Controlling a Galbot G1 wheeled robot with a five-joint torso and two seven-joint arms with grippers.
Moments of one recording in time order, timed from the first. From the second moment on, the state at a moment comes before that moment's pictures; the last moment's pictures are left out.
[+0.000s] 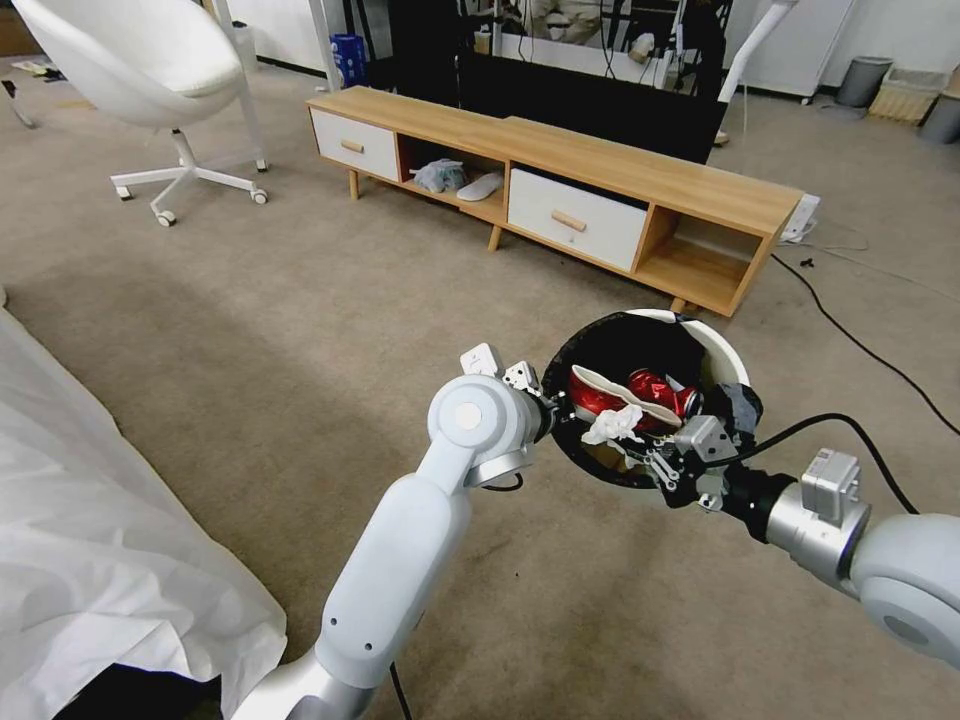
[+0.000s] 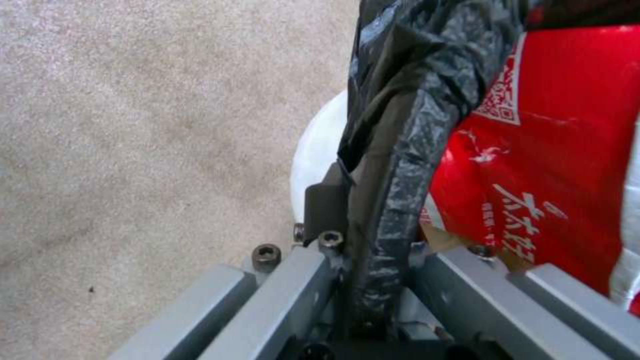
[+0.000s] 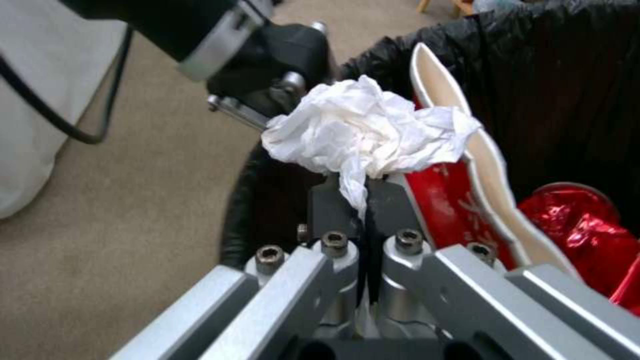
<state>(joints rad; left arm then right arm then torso) 0.66 -1.60 0.02 -1.83 -1.58 0.70 -1.20 -1.59 0.29 0.64 2.29 0.87 -0.18 -0.04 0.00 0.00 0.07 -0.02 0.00</state>
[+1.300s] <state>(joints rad) 0.70 -1.53 -0.01 -1.93 -1.61 0.73 -1.11 -1.48 0.35 0.49 2.23 0.84 -0.17 -0.05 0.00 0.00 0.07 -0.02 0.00</state>
